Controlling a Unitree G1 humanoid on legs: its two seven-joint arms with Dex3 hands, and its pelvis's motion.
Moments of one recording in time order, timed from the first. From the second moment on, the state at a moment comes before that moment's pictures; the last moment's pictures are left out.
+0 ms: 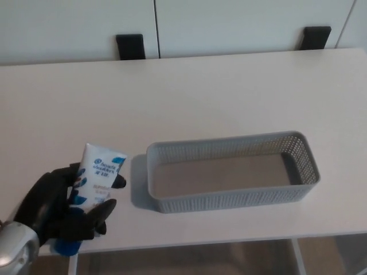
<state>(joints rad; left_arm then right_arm) 0.07 0.41 0.00 -0.07 -0.19 0.21 -0.30 0.17 -0.48 -0.16 1.32 -0.11 -0.31 -0.09</state>
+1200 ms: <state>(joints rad) -0.66 0.16 -0.50 -0.08 0.13 0.49 -0.17 0.14 -0.50 -0.11 1.30 -0.11 -0.29 -0.05</state>
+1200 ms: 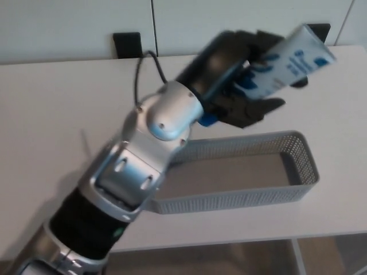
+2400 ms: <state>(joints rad) -0.63 0.26 -0.62 0.02 0.32 0.59 -0.25 0.12 -0.51 -0.12 1.30 -0.11 -0.25 0.01</state>
